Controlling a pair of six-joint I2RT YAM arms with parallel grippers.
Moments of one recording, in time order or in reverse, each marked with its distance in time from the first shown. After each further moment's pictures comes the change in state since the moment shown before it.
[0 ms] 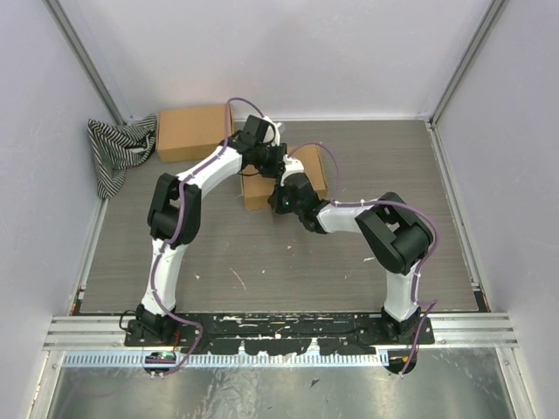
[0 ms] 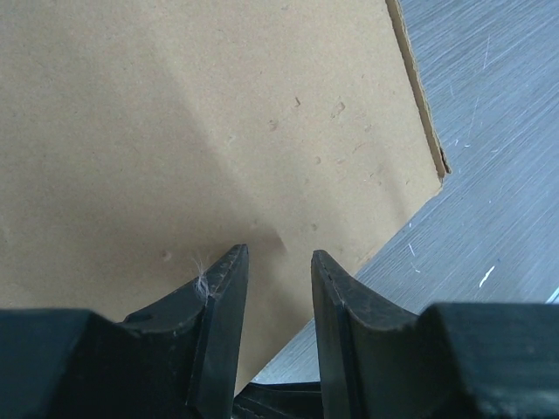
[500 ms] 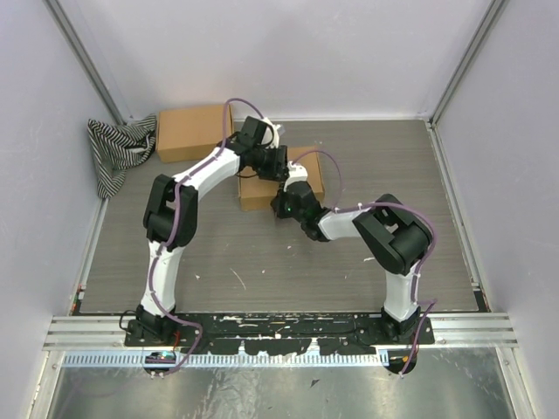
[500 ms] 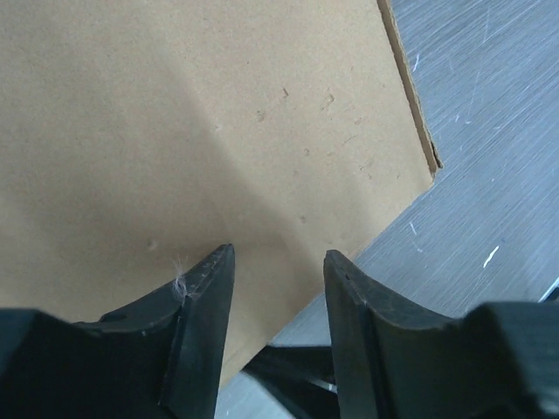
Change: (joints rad) left arm 0.006 -0.034 -0.048 0.020 0.026 0.032; right arm 0.010 0.020 -0.080 0.158 0.065 0.026
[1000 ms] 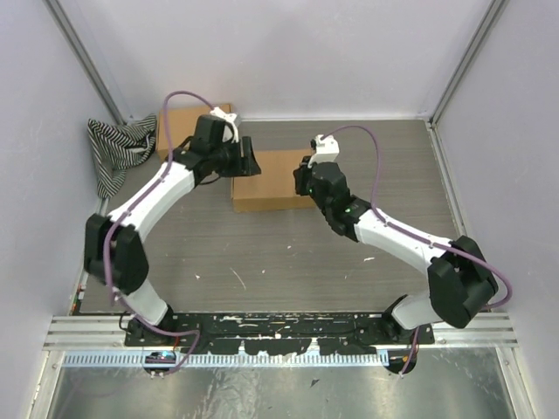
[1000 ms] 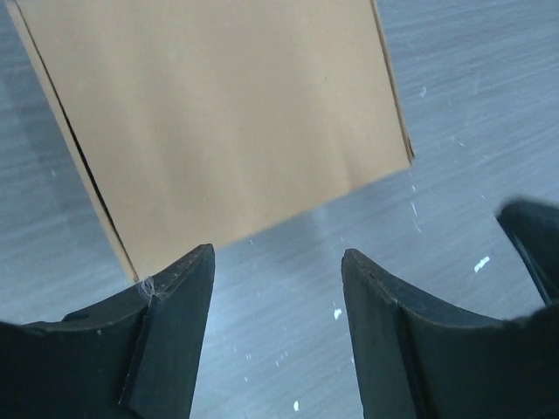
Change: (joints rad) left arm 0.073 -0.468 -0.323 -0.025 -0.208 -0.037; right arm -0.012 -0.500 -0.027 -0.276 0.192 -0.108
